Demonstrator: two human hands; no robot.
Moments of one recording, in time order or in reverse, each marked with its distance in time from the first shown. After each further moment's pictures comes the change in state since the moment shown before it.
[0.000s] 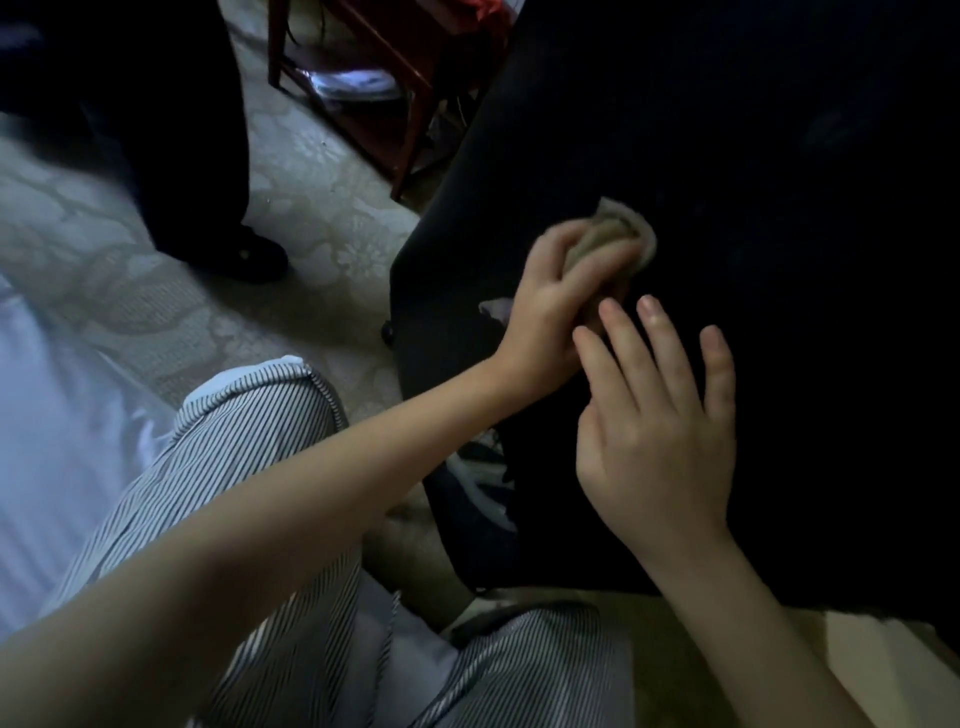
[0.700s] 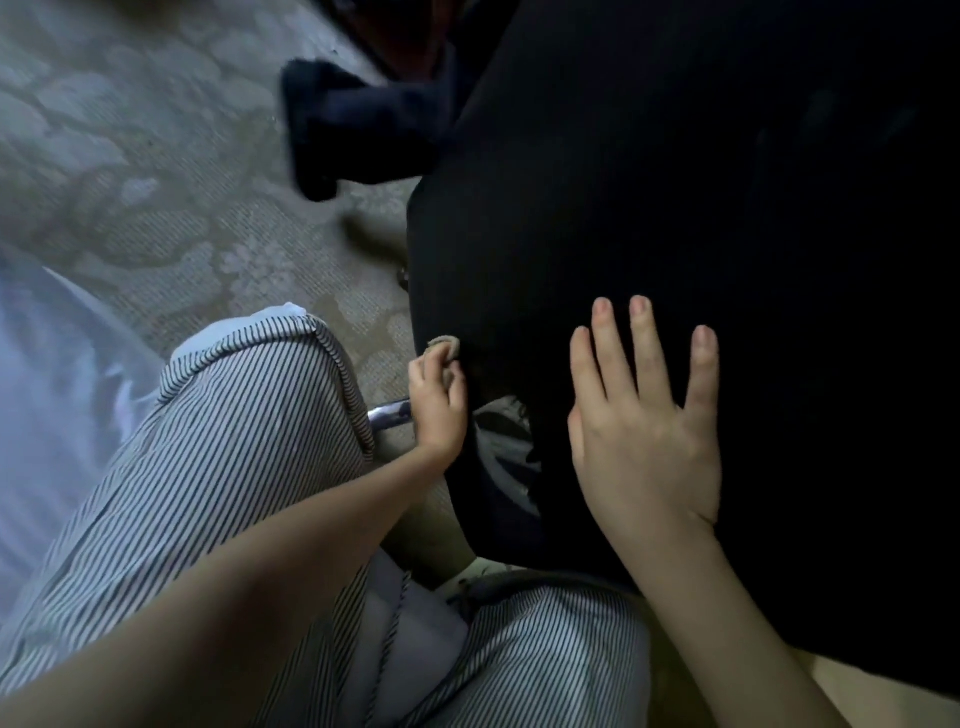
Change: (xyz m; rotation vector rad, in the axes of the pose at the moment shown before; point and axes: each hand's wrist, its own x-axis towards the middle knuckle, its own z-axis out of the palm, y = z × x) left_hand -0.176 -0.141 -0.010 0.193 0.233 -0.867; right_hand -0.019 -0.018 0.053 -0.567 -0.410 -0.201
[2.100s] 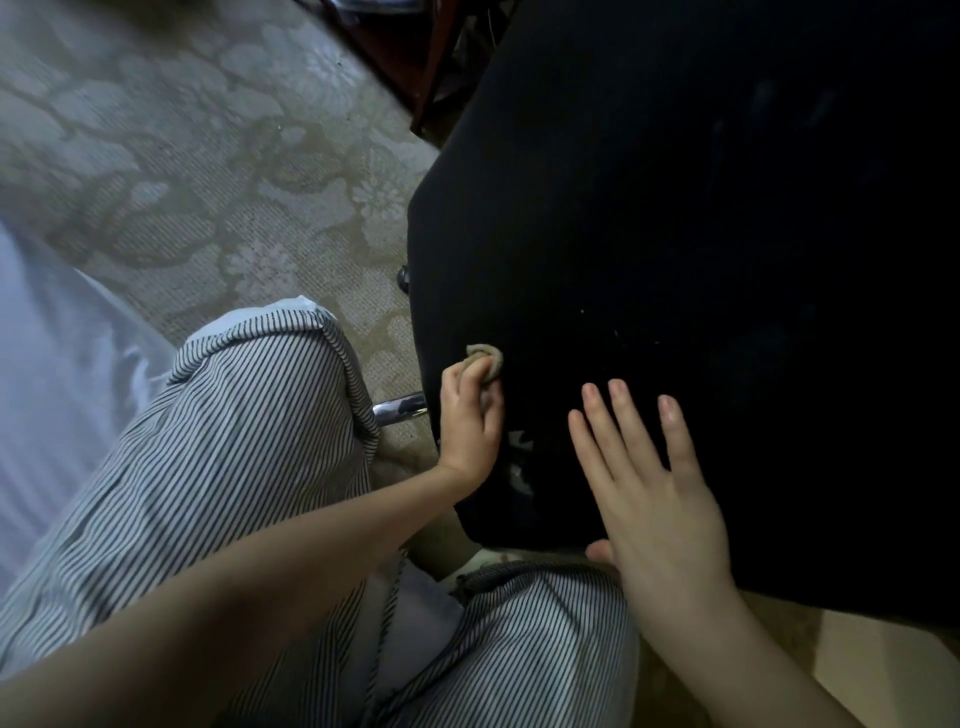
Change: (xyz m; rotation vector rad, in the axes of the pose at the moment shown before) left_hand -0.048 0.034 -0.002 -0.033 -0.072 0.253; right_hand -0.051 0.020 -0.017 0.131 -0.581 -0.394
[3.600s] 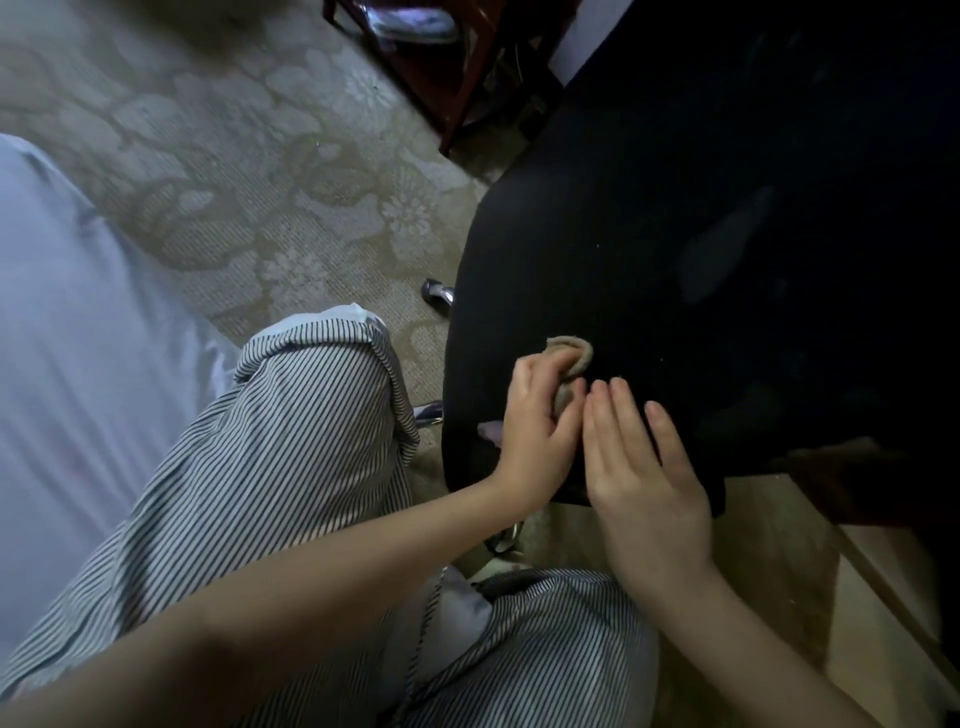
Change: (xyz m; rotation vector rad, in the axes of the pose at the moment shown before) left_hand -0.002 0.096 -0.032 -0.262 -0.069 0.041; right_hand 0.010 -0.029 0.002 -0.131 0.646 0.221
